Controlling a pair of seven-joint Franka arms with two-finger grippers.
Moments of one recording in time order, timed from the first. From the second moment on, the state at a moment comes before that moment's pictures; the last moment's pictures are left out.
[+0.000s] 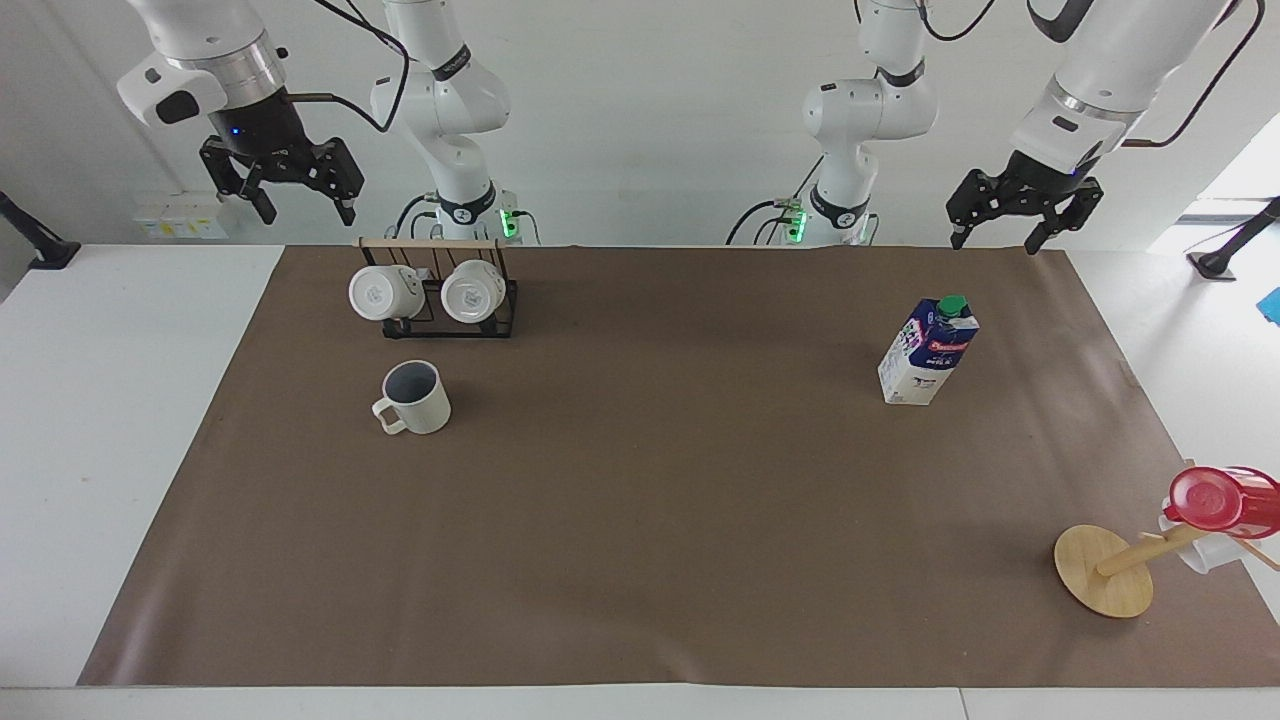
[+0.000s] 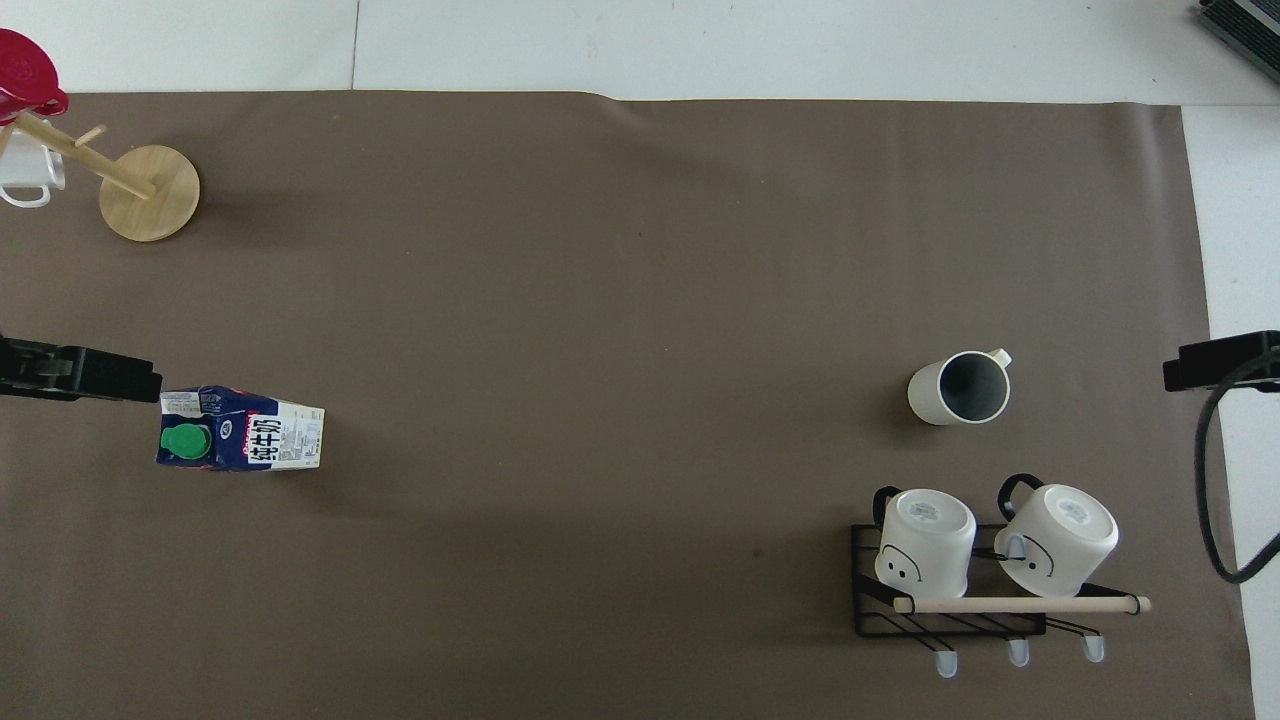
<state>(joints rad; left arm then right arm) -0.02 -0.14 -0.06 -1.69 -0.03 1.55 0.06 0.06 -0.11 -0.09 -1.58 -0.02 1.48 0.00</state>
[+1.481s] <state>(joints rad) -0.02 -0.14 -0.06 -1.69 -0.03 1.55 0.06 0.06 -0.11 -0.10 -1.61 -0.02 1.48 0.02</state>
